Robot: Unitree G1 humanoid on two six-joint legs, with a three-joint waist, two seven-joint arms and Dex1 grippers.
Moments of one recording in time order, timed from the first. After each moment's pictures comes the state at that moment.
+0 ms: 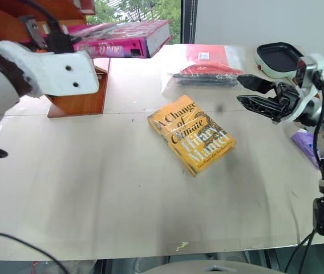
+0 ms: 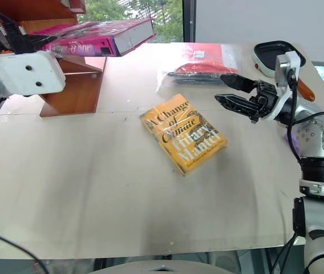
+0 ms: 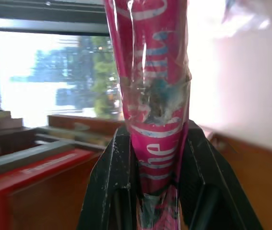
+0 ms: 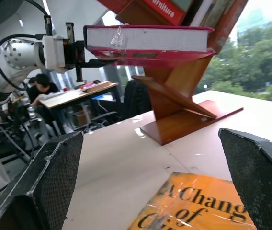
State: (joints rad) left arm -0.39 1.47 0.19 -0.45 0.10 0.22 -0.62; right arm -0.74 -0.59 -0.15 0.18 0.82 0.58 1.23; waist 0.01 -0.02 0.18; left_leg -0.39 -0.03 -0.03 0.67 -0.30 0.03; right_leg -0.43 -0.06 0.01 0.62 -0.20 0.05
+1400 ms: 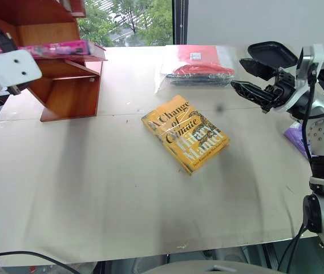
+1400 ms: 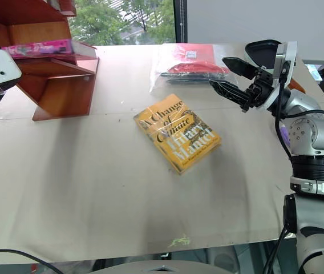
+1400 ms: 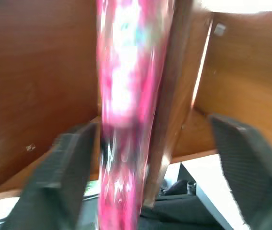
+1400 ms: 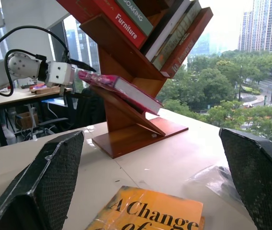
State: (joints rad) left arm -0.71 1.31 0.02 0.44 0.35 -0.11 -0.68; right arm -0.74 -0.53 -0.18 0.14 0.72 0.42 1.08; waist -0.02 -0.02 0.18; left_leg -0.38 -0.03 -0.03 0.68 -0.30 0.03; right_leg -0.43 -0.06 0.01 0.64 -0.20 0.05
